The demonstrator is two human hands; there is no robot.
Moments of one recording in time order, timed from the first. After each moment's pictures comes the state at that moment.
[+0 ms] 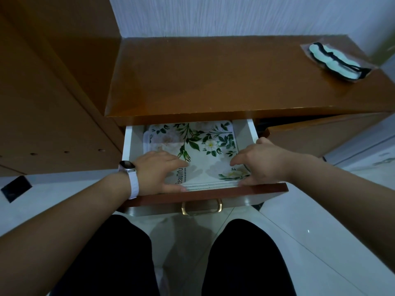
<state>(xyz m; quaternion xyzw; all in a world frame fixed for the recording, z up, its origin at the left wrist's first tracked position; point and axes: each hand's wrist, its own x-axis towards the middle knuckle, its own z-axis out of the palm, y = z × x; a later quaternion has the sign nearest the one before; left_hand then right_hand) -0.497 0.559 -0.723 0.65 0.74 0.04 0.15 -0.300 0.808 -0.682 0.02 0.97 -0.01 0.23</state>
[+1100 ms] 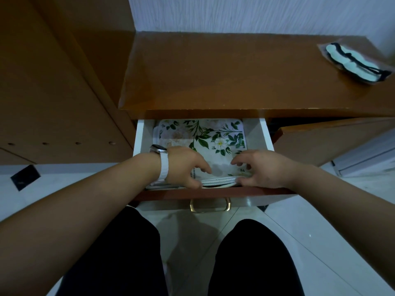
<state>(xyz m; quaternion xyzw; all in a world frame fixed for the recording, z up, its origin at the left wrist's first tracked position) -0.489 0.596 -0.713 0.66 0.69 0.02 0.28 -0.304 0.789 -0.700 0.07 0.97 -0.17 0.17</state>
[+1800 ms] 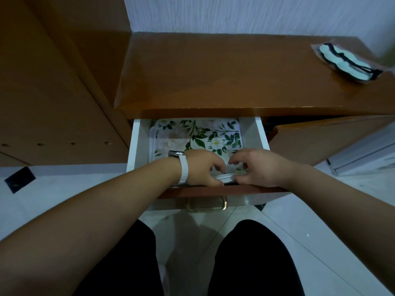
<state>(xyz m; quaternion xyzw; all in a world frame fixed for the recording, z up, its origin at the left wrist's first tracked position) -0.454 0.630 -0.728 0.63 0.71 0.09 0.29 -0.300 0.784 -0.702 0.08 0.97 -0.17 0.14</state>
